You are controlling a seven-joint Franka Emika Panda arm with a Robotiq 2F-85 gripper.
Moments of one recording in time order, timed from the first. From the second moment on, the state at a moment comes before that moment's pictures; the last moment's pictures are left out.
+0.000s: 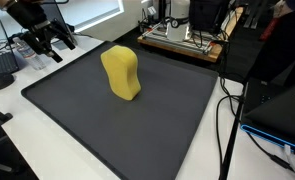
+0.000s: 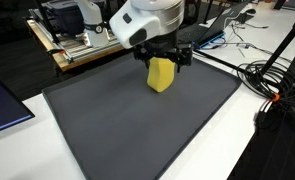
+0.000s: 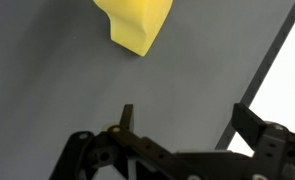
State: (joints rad) arm -0.28 0.86 0.02 -0.92 0.29 1.54 0.74
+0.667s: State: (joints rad) arm -0.36 0.63 0.00 -1.36 0.49 1.80 0.64
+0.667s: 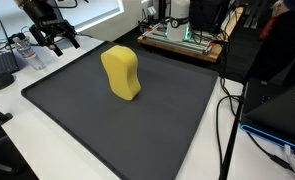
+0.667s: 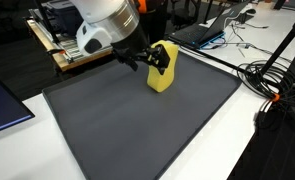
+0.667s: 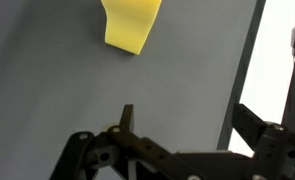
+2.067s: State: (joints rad) arm -0.32 0.10 -0.16 -2.47 1.20 2.34 -0.33
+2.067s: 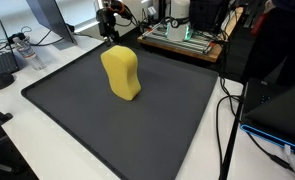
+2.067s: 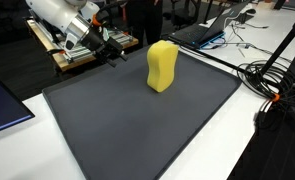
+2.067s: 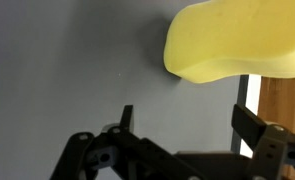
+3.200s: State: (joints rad) arm 0.00 -0.35 0.33 -2.75 1.34 3.22 -0.26
